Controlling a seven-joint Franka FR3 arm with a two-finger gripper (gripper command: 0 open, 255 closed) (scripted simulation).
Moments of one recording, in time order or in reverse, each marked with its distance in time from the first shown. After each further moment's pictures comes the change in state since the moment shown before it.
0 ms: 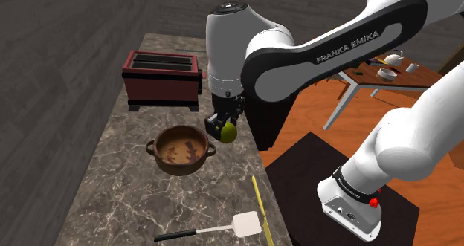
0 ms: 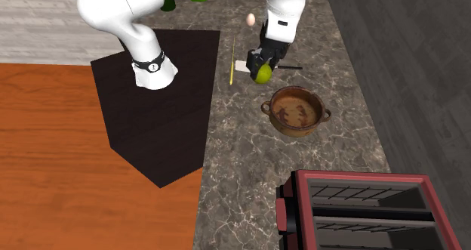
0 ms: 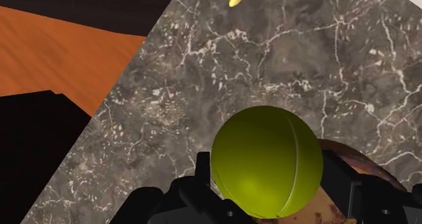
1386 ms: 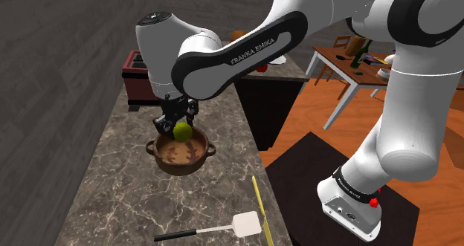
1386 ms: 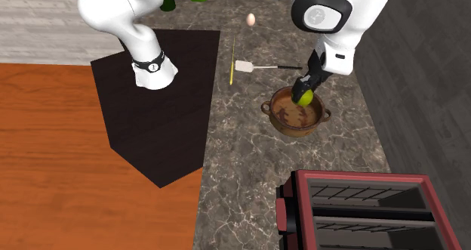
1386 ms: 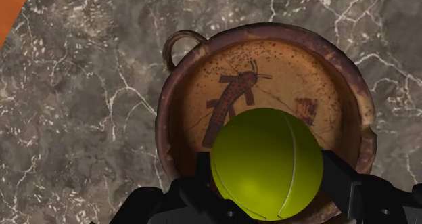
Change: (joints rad) arm 0.083 0.523 -0.026 0.497 -0.284 -0.070 0.183
